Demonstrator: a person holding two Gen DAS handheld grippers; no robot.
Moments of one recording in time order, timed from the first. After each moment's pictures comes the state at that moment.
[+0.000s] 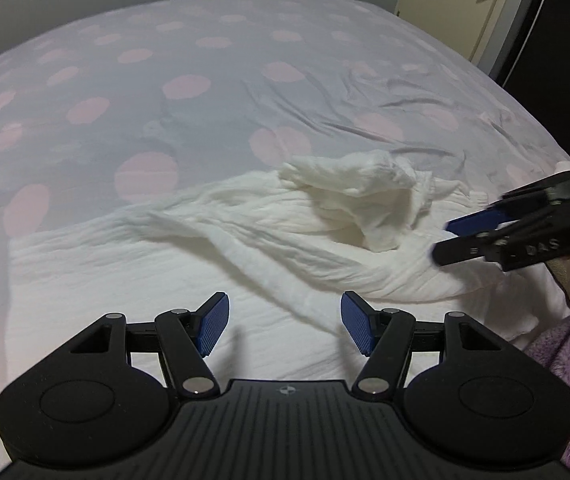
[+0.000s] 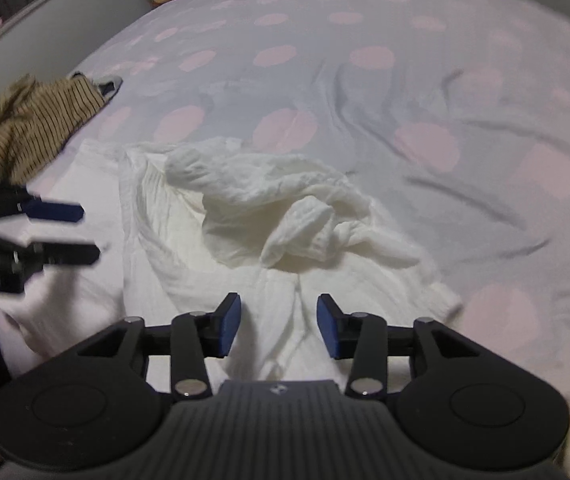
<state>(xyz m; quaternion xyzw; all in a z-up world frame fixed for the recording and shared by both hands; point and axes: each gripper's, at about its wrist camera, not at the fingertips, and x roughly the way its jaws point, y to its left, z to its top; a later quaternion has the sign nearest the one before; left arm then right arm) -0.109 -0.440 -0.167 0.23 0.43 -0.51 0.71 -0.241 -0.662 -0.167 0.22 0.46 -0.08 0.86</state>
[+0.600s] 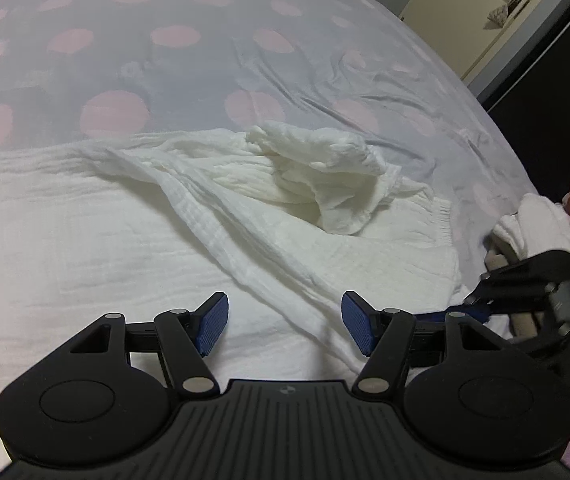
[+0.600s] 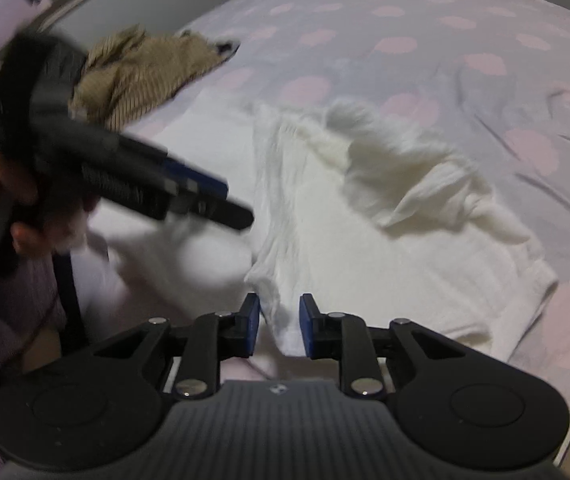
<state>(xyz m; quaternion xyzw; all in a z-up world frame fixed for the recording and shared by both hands) -0.111 -0.432 -0.176 0.14 0.51 -0.52 0.67 -0.264 -0.588 -0.152 0.13 0.46 0.04 0.87</state>
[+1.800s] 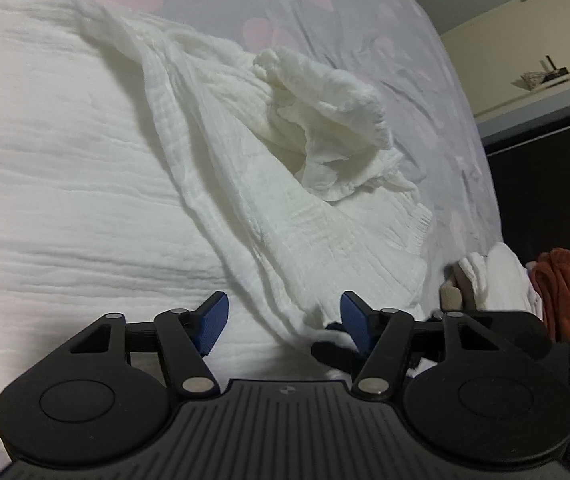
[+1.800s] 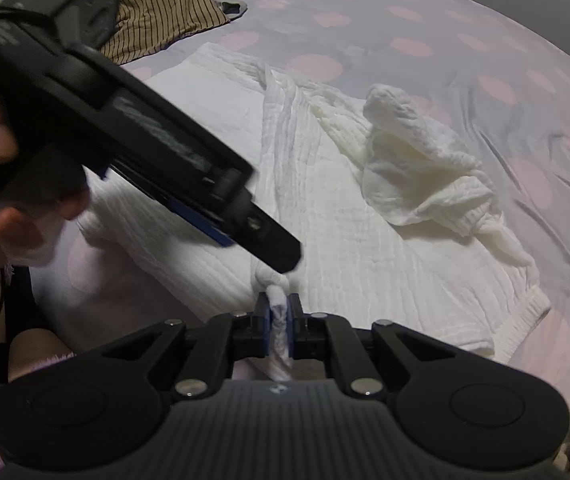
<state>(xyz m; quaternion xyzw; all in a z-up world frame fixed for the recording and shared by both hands) -0.120 -0.444 -0.217 0.00 0.64 -0.46 0.62 -0.248 -0.550 -0.163 0.04 0.49 0.01 0.87</state>
